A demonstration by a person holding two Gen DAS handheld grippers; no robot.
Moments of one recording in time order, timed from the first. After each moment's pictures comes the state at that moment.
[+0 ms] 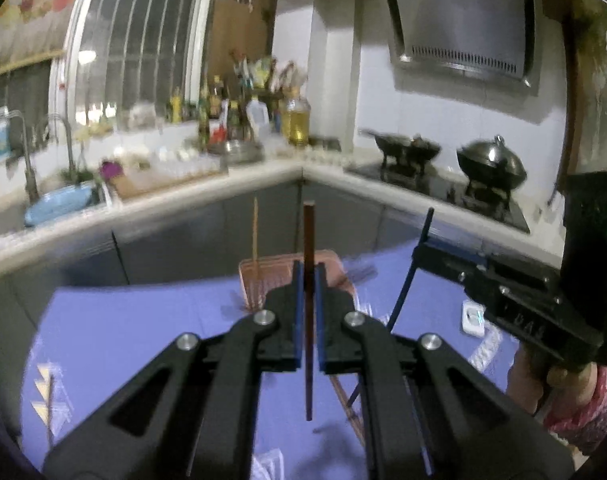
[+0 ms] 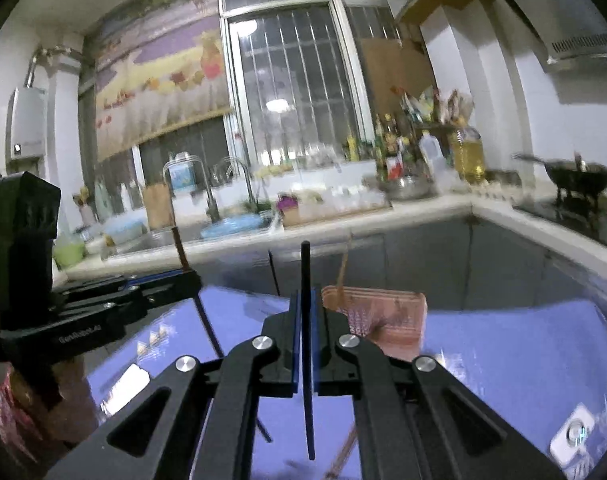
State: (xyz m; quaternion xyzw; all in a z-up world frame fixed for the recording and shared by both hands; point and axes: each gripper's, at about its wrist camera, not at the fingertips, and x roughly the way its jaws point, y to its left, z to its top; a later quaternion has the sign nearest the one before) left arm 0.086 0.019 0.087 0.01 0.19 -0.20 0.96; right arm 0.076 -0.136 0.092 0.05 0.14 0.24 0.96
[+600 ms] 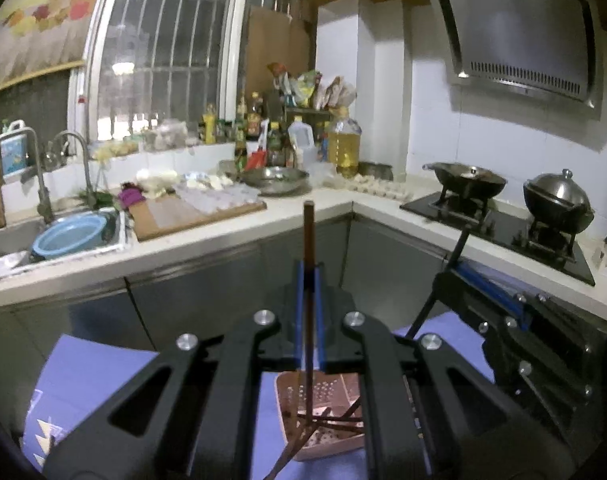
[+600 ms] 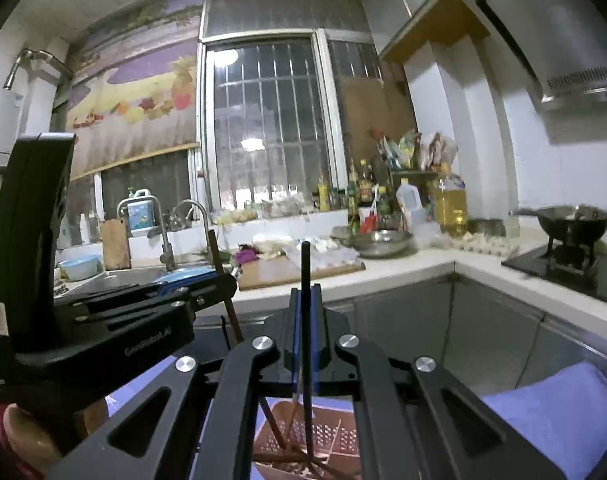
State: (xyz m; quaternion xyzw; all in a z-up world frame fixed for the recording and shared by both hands) left arm 0.233 -0.008 0.095 0.00 0.18 -0.12 0.98; right arm 0.192 -0.122 0.082 0.03 0.08 0.17 0.98
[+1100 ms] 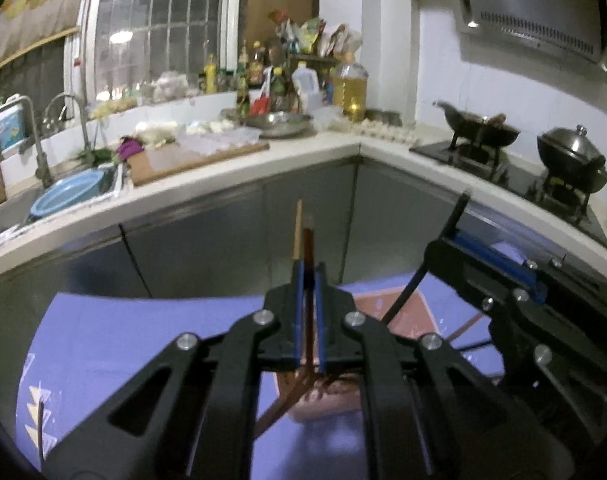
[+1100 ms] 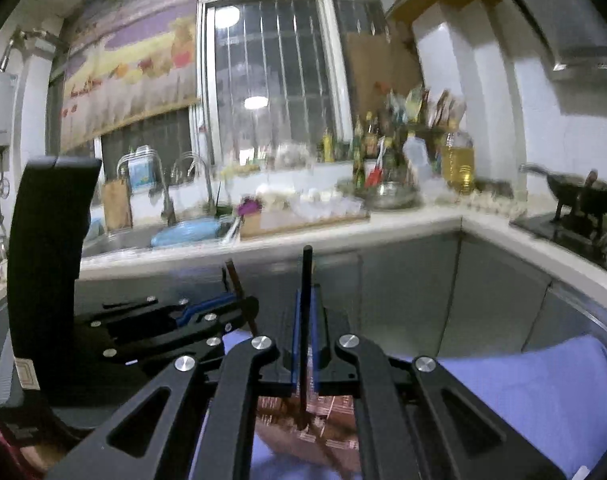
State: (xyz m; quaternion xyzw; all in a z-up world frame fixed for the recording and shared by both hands) left arm 0.238 -0.019 0.034 0.02 0.26 -0.10 0.96; right arm 0.193 -0.109 0.049 0.01 0.18 0.19 0.97
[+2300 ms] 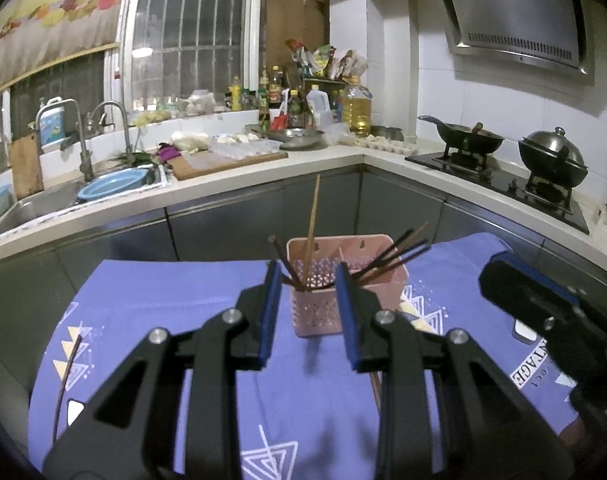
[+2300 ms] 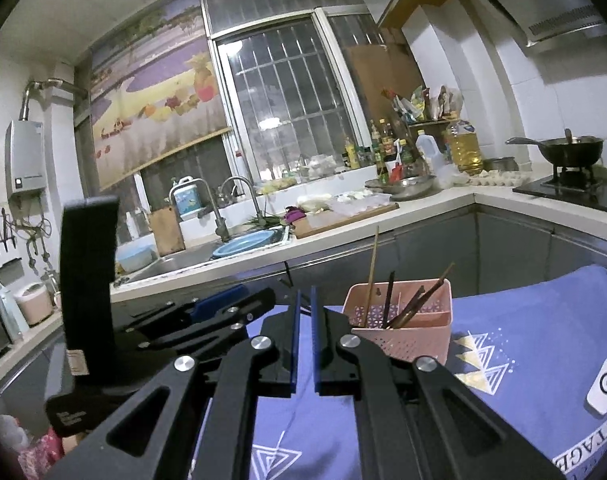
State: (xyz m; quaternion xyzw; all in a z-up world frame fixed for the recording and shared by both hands) left arm 0.071 0.003 0.043 0.01 0.22 -0.07 0.97; right arm 0.016 -0.120 0.056 0.11 0.14 0.23 0.96
